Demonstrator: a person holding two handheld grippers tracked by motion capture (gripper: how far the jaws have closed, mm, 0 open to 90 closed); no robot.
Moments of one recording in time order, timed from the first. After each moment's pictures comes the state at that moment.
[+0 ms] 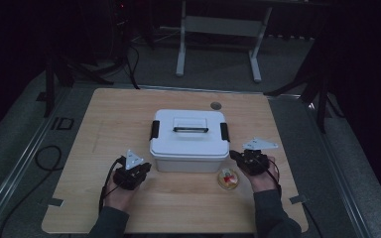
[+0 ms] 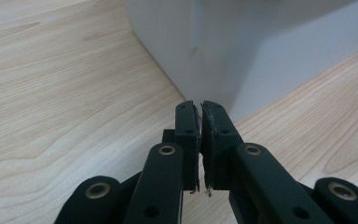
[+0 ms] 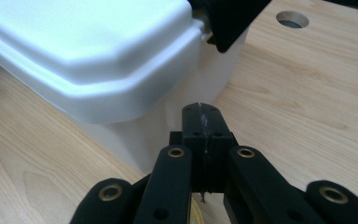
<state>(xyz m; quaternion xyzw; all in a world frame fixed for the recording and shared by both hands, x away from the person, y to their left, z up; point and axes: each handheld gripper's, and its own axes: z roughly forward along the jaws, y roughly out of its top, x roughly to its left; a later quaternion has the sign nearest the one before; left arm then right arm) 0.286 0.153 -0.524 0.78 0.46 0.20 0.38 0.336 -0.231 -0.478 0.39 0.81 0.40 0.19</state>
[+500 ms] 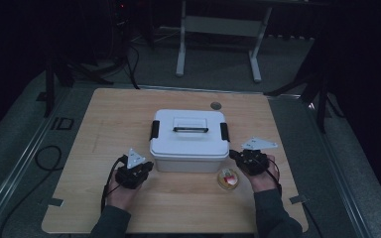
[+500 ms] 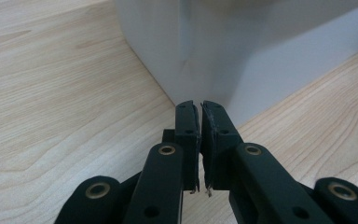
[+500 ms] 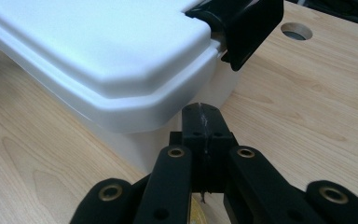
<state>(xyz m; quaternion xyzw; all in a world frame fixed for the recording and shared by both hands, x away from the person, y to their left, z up) 0.288 0.150 -0.522 0.78 0.45 0.20 0.38 0.333 -0.227 -0.470 0.38 0.81 0.40 0.19</state>
